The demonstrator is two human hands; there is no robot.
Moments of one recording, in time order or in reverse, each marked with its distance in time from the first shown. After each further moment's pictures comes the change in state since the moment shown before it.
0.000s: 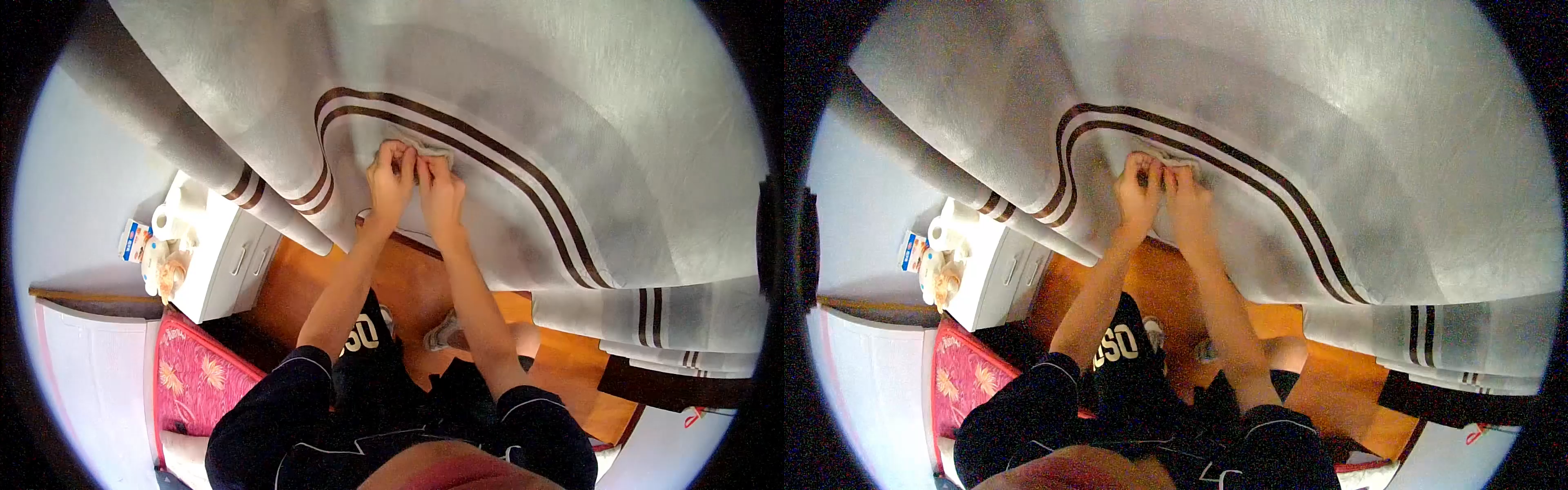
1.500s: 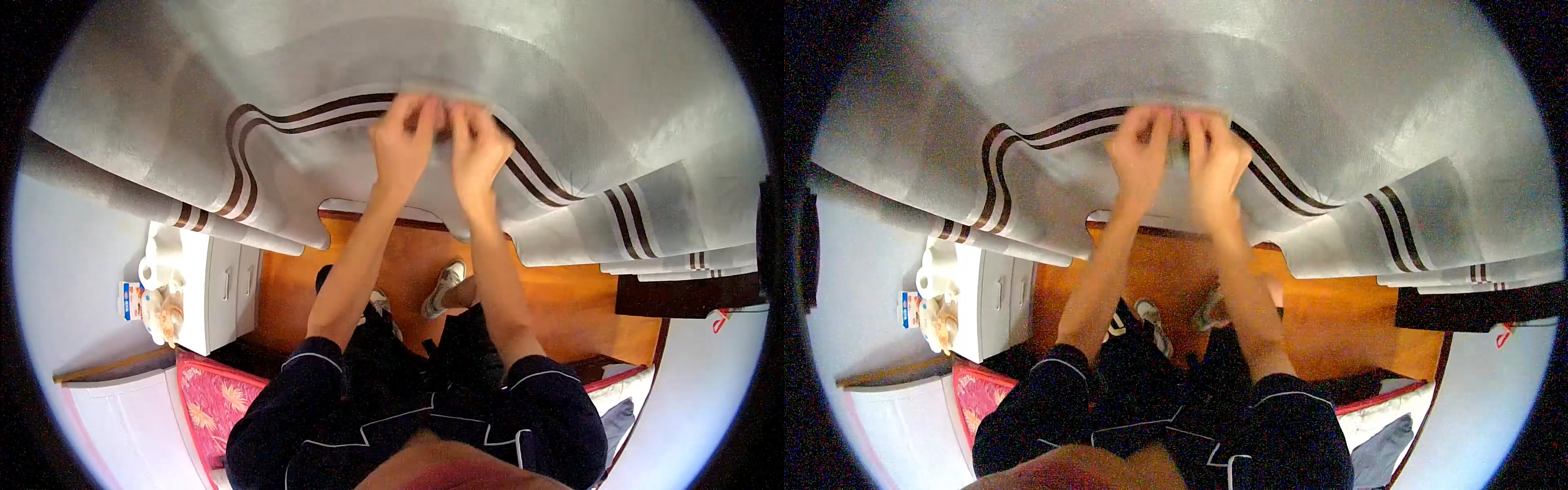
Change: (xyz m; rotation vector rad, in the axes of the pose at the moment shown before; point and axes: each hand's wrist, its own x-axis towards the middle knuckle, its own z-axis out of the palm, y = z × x) left_hand -0.008 0.129 0.064 -0.435 -0.224 -0.022; right_hand 0.019 -0.001 -0.146 -0.153 0.433 -0.008
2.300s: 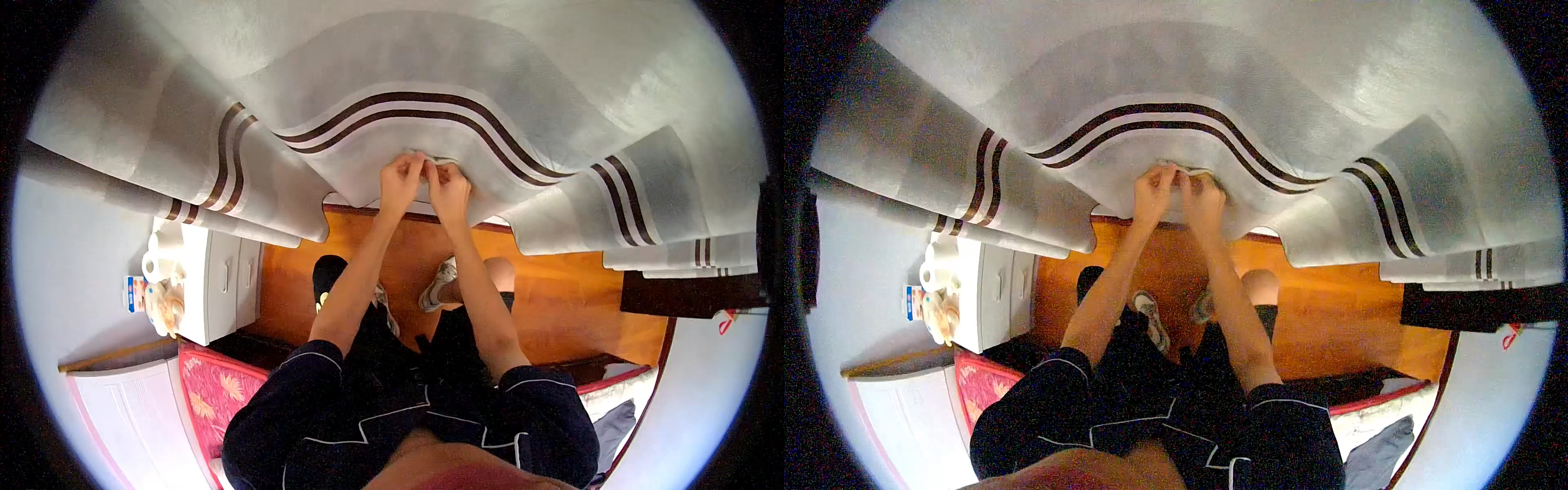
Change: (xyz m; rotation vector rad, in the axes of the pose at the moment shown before) left_hand -0.107 -0.096 0.005 0.040 -0.182 -0.421; right_hand -0.129 0.103 0.009 -0.011 -0.274 0.405
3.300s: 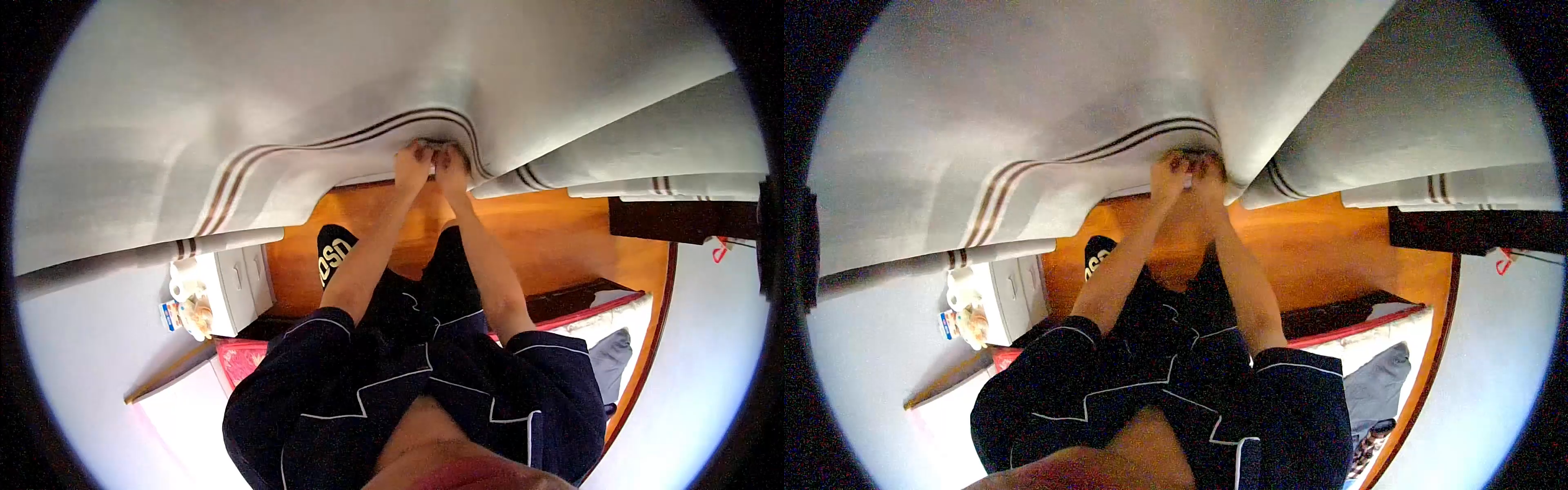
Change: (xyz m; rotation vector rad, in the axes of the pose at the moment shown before) left_hand -0.045 0.041 0.147 0.335 -0.304 -0.023; right_hand -0.001 0.096 -0.131 -0.202 0.040 0.289
